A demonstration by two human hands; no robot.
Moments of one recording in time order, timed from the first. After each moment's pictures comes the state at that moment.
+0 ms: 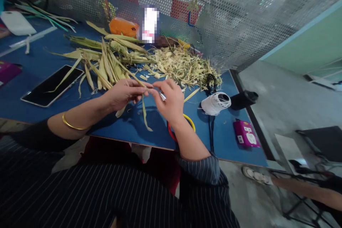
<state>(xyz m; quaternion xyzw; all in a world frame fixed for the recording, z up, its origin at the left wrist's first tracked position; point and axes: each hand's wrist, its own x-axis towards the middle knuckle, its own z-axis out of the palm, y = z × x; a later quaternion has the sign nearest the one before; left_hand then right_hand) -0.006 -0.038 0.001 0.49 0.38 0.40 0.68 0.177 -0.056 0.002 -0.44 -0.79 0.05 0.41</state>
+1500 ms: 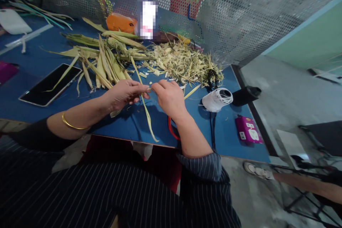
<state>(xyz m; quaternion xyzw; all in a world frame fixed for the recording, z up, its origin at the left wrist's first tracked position) -0.006 -0.039 0.000 0.50 0.44 0.35 0.66 0.189 -0.045 -0.003 -0.42 -0.86 -0.14 0.23</state>
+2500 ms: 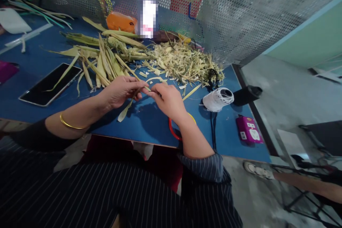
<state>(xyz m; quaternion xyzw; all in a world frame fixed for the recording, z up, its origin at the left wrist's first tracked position) -0.008 -0.036 0.007 0.45 0.43 0.40 0.67 0.186 -0.053 0.003 -0.44 -0.84 0.12 0.29</state>
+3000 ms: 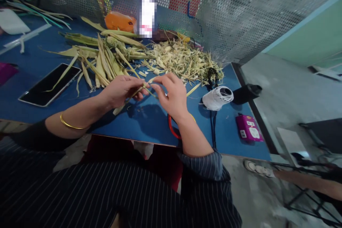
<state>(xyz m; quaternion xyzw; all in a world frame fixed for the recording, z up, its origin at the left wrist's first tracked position) -0.004 -0.039 0.005 0.47 0.42 0.39 0.67 0.187 -0.053 0.009 -0.45 -0.81 0.03 0.38</state>
